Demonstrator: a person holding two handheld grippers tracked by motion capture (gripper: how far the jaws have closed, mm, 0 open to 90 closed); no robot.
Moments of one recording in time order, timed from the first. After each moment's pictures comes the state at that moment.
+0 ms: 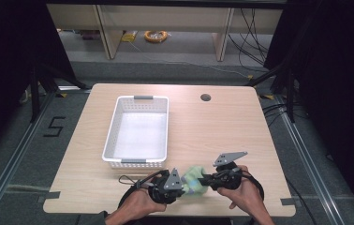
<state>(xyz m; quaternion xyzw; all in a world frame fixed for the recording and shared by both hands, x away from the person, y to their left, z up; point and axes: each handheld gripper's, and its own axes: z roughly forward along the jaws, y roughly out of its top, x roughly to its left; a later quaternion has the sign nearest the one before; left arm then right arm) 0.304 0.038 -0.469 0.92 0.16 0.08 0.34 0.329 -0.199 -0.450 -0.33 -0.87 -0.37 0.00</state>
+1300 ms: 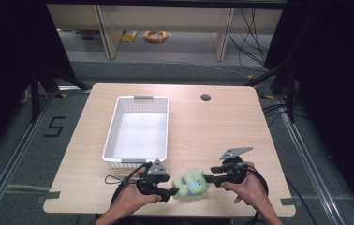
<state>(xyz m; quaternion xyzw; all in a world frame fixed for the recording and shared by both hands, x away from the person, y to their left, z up) 0.321 0.065 -0.475 0.86 0.31 0.03 0.40 0.349 -0.220 -0.459 -0.39 -0.85 -0.35 0.00</state>
